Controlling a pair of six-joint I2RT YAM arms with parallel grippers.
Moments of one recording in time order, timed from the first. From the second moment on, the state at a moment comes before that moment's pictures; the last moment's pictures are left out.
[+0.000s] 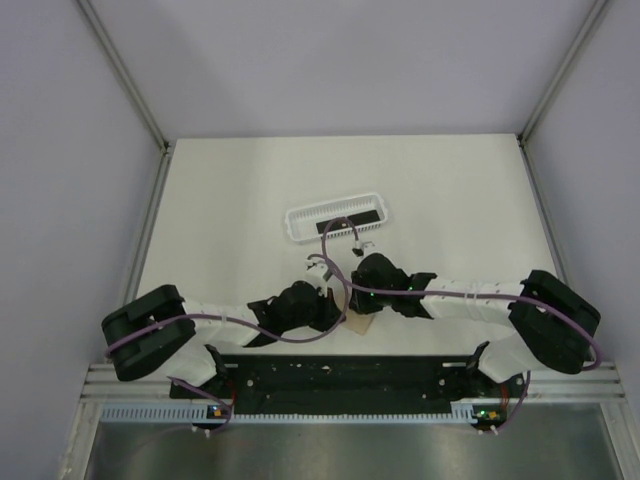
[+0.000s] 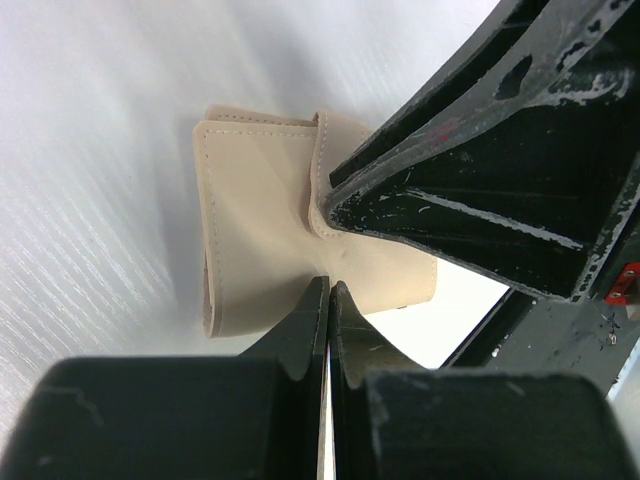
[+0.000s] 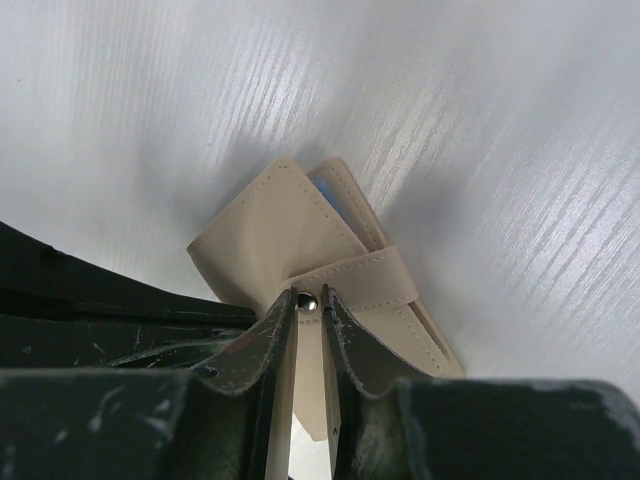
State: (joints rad) left arm -1.03 1.40 0.37 0.46 -0.01 -0.71; right arm 0.95 1.43 0.65 -0.08 0.04 0.65
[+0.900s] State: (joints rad) left arm -1.03 1.40 0.36 0.47 -0.01 -0.72; right arm 1.01 1.55 0.75 -0.16 0.15 0.71
